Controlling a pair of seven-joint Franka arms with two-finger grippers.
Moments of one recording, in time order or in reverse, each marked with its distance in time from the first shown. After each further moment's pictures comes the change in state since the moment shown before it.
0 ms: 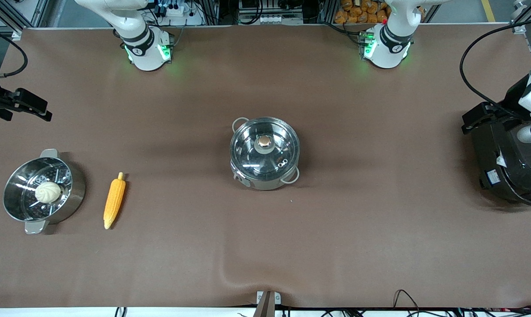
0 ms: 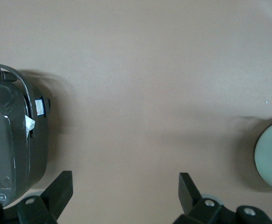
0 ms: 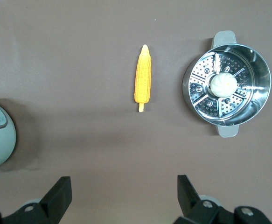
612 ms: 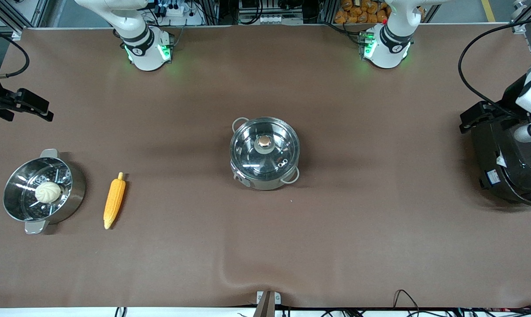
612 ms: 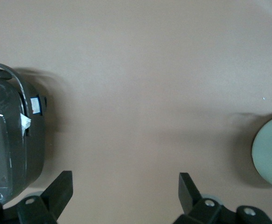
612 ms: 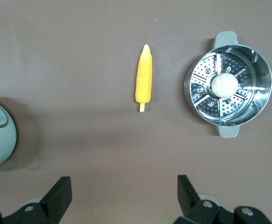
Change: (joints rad) left arm -0.008 0.001 -0.010 -0.006 -0.014 -0.007 -0.002; right arm 0.005 0.001 0.000 0.000 0.000 0.000 -0.001
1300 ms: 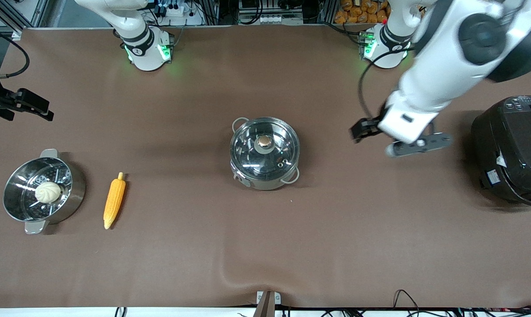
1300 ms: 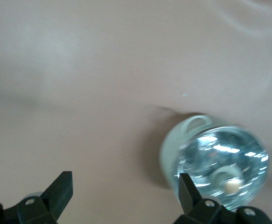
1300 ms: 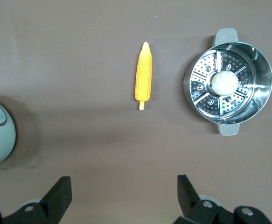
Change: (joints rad) left arm -0.305 0.196 -0.091 0.067 -0.060 0.145 -0.628; right arm 0.000 0.005 -0.003 -0.001 0.000 -0.007 0.000
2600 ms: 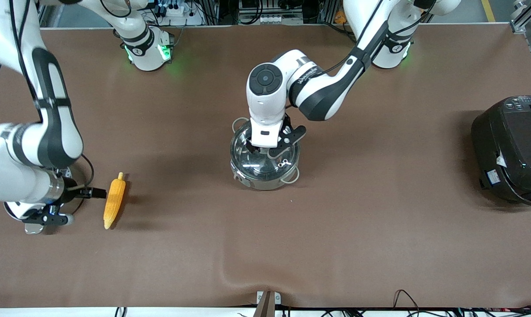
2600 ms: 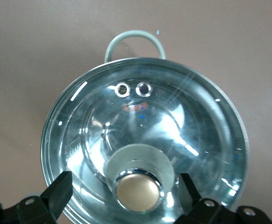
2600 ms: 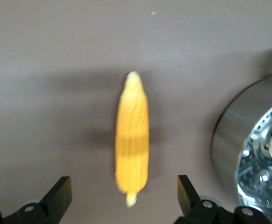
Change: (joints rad) left arm -0.419 0.361 0.052 0.081 0.141 0.191 -0.765; right arm -0.035 0.568 -0.022 -0.025 -0.006 0.529 -0.008
